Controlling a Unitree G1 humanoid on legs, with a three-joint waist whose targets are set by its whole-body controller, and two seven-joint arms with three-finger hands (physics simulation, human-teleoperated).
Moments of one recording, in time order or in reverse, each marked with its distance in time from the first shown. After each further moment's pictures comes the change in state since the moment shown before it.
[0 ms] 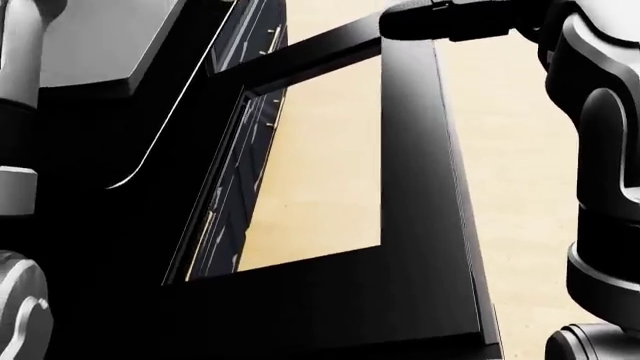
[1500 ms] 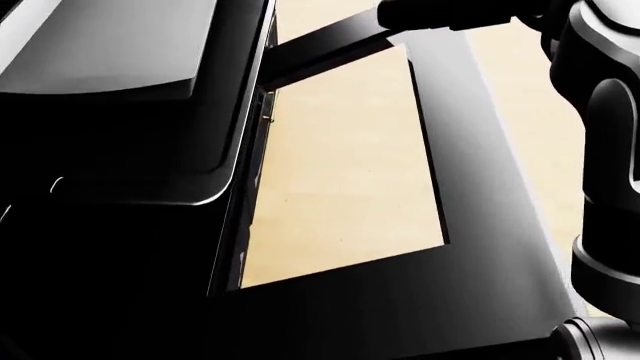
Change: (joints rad) left arm -0.025 0.154 -0.003 -0.175 0.118 0.220 -0.156; right arm -0.021 -0.012 0.003 -0.004 0.022 -0.005 0.011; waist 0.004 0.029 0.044
